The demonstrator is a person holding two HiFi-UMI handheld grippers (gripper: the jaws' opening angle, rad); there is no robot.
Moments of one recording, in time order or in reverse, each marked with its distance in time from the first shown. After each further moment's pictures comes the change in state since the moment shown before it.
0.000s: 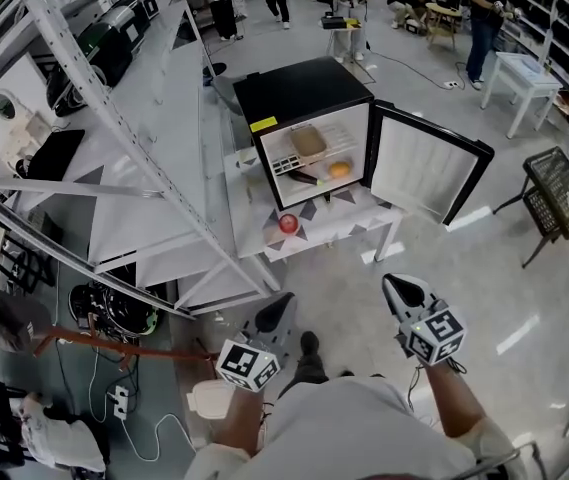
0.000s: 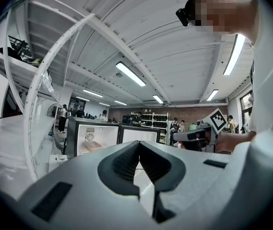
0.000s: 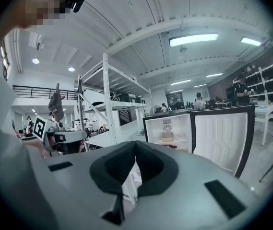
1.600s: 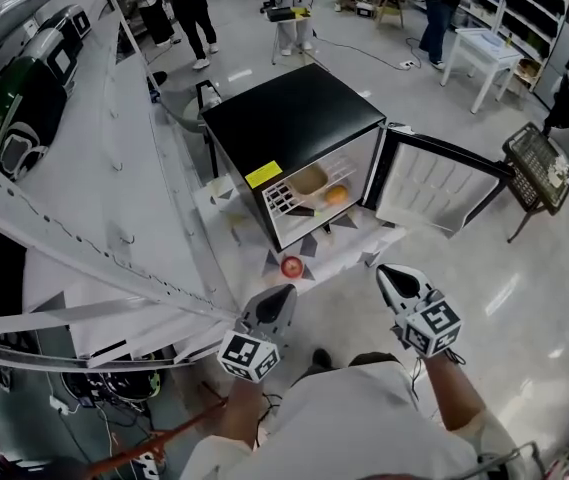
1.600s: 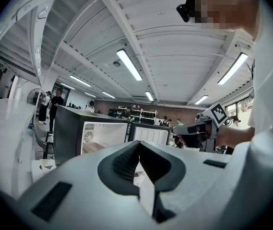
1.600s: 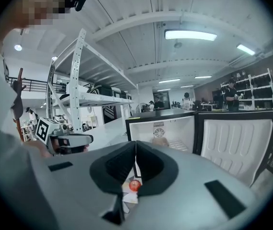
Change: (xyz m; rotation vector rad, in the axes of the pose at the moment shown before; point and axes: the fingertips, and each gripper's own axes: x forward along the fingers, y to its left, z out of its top) left arm 0.137 0.220 -0.004 -0.063 0.066 -0.225; right arm 0.214 -0.053 0.042 0.004 0.050 -0.194
